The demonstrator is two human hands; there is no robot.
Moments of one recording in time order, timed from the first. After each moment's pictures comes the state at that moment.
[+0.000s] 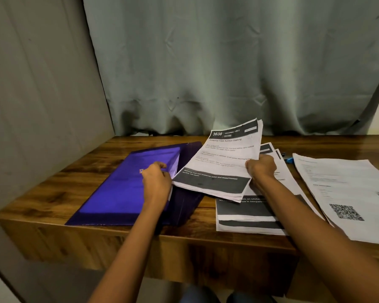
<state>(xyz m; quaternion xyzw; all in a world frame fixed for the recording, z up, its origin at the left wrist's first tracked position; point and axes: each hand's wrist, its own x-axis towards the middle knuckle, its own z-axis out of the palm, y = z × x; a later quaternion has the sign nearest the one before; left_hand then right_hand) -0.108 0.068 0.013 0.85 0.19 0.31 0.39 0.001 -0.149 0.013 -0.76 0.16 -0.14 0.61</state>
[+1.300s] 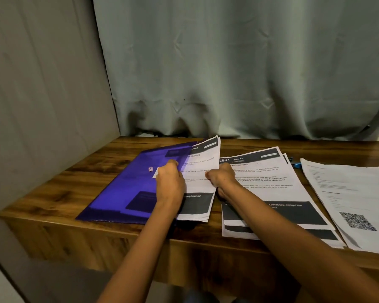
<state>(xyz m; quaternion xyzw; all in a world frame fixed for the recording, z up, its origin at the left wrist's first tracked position) -0.111 0.048 0.025 0.89 0.17 0.31 0.30 -0.019 -0.053 0.004 -0.79 0.04 0.02 0.62</state>
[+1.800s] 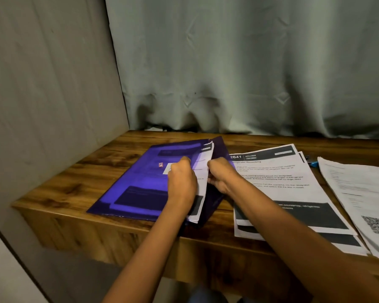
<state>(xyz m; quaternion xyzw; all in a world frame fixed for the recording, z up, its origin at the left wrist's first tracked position) -0.108 0.048 0.020 0.90 0.16 0.30 0.27 -0.020 -0.021 0.012 -0.71 -0.02 0.12 0.70</state>
